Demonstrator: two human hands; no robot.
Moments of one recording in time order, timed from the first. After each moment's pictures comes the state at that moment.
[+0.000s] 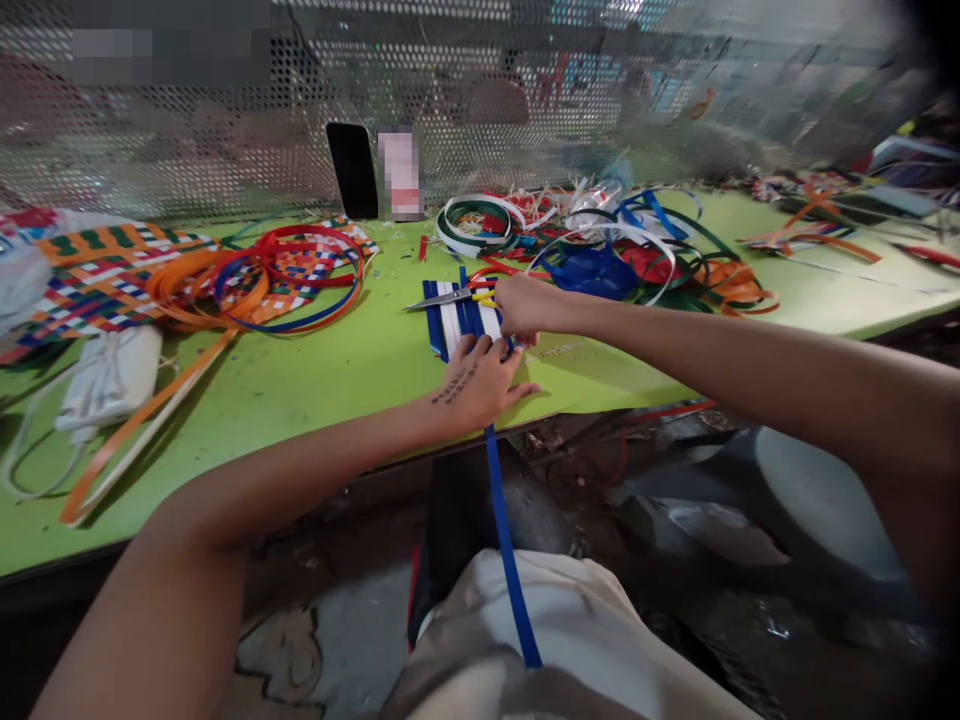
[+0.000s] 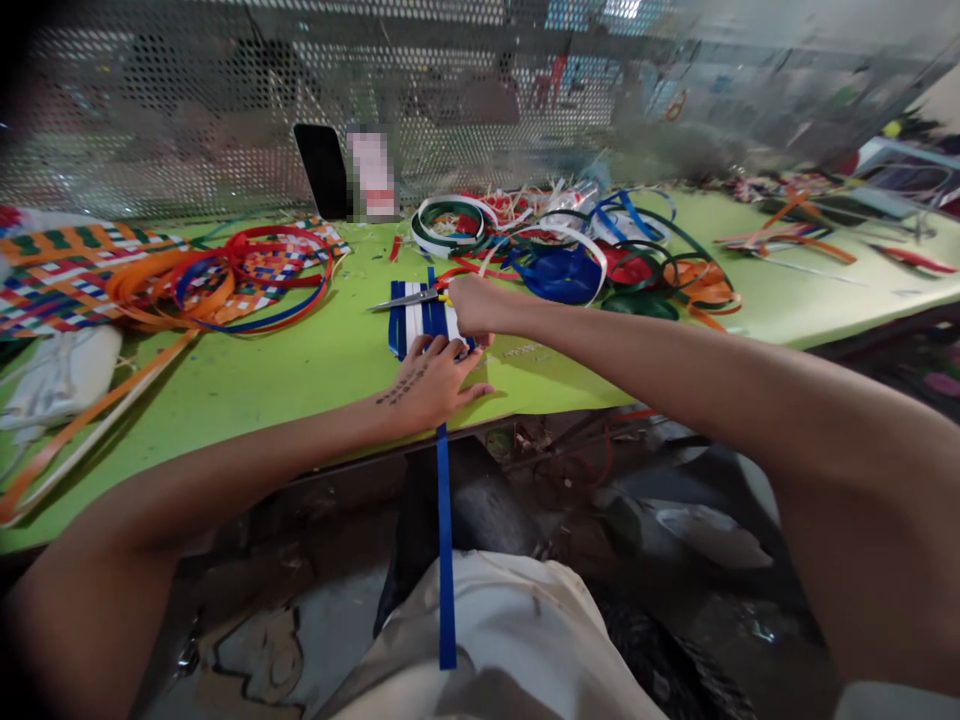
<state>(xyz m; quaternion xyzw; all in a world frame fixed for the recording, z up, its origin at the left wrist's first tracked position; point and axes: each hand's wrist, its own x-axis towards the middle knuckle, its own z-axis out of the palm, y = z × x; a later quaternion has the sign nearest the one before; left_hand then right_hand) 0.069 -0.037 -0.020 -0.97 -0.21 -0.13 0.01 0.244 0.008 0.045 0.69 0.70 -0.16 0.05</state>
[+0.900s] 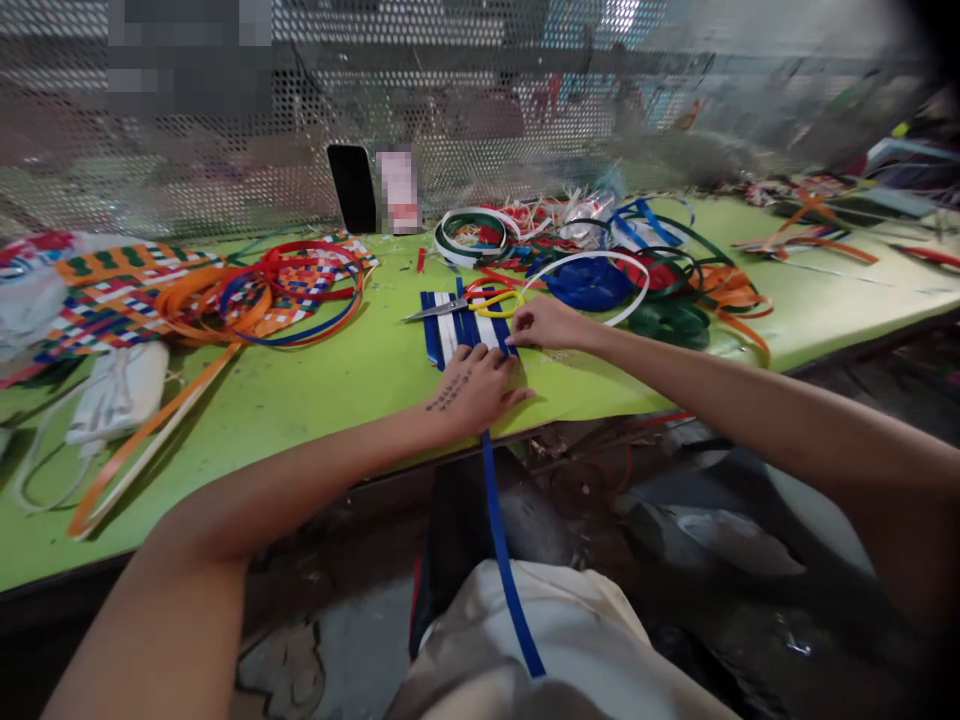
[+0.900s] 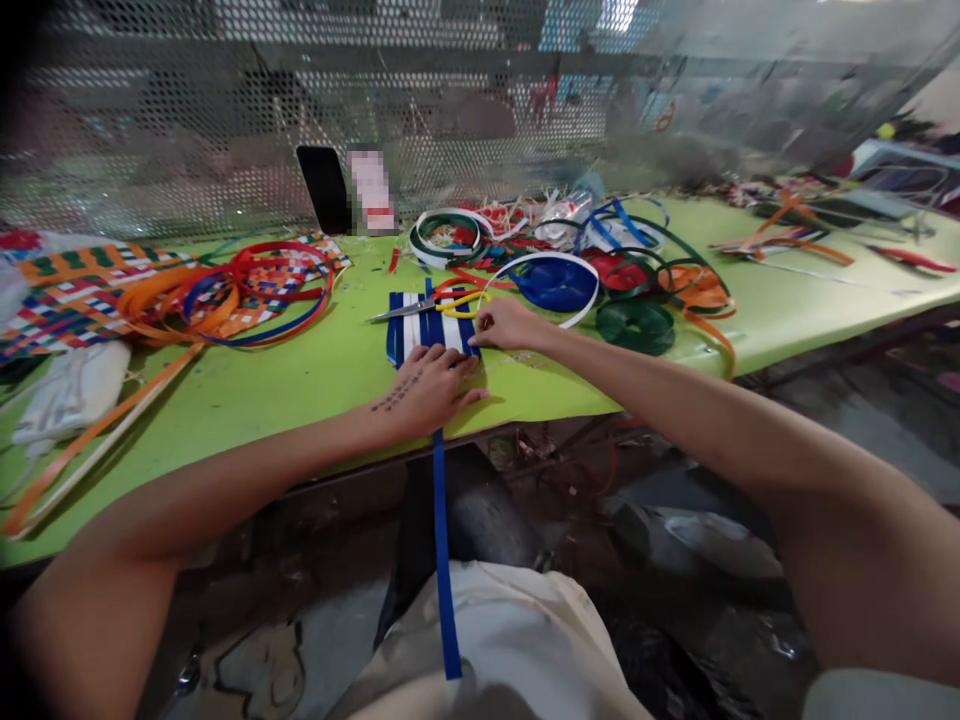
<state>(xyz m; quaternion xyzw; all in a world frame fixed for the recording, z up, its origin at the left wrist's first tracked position) 0.067 -0.032 -0.021 -0.97 -0.19 -0.13 0.02 0.298 -0.022 0.011 0.71 0.67 -0.20 -0.13</state>
